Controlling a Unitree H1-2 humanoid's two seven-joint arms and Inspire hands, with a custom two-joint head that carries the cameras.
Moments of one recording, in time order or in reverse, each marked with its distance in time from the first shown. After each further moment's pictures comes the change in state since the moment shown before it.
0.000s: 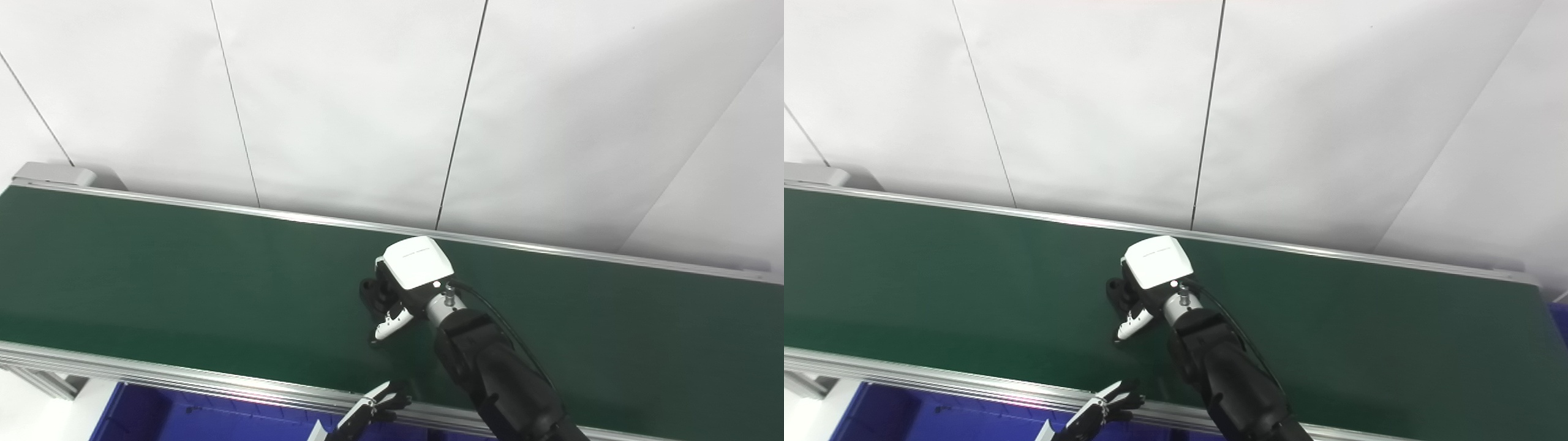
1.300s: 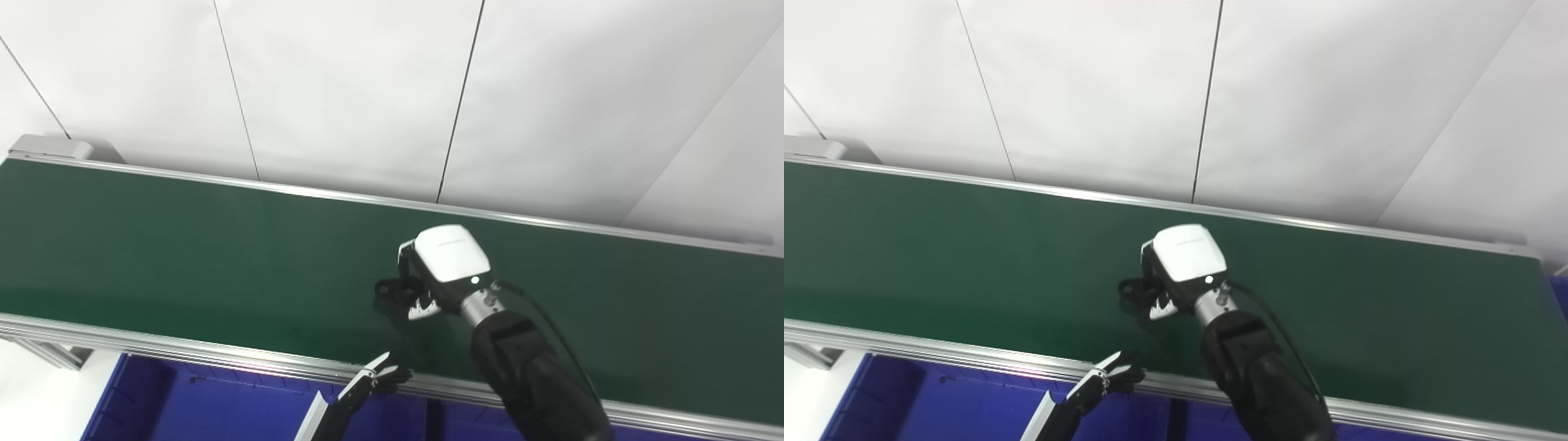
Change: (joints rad) left arm 0.008 0.009 -0.001 -0.025 0.020 0.000 0.005; right arm 0.155 -0.123 -0.078 -0.432 0.068 0.040 0.125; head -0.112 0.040
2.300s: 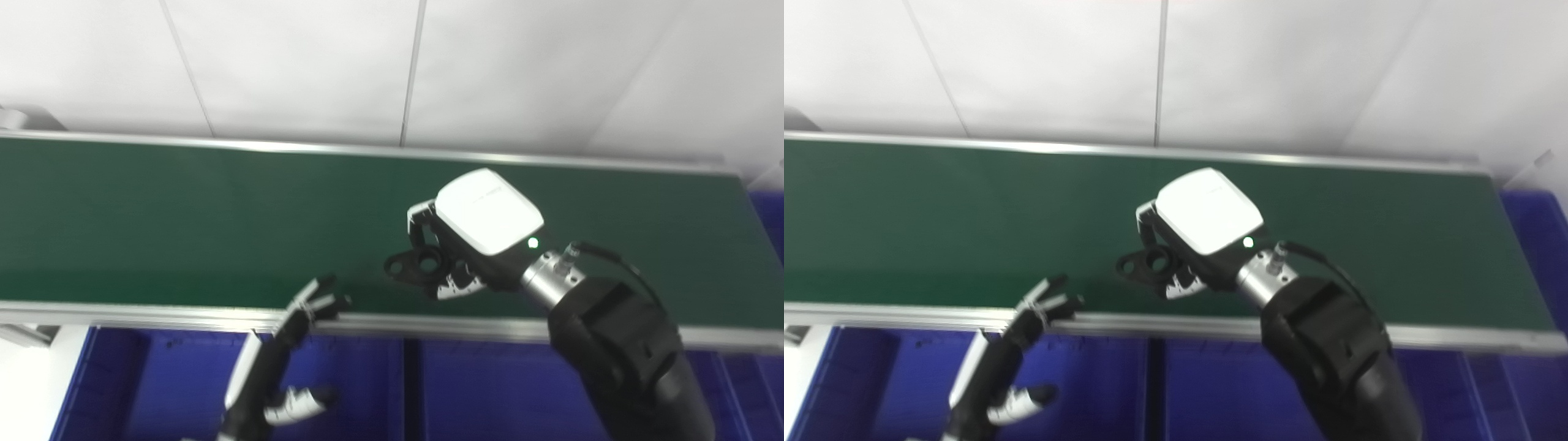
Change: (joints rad) left arm 0.033 0.045 0.188 -0.114 -0.161 0.000 -0.174; right arm 0.162 -0.123 -0.148 -0.675 -0.025 -0.086 0.588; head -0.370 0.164
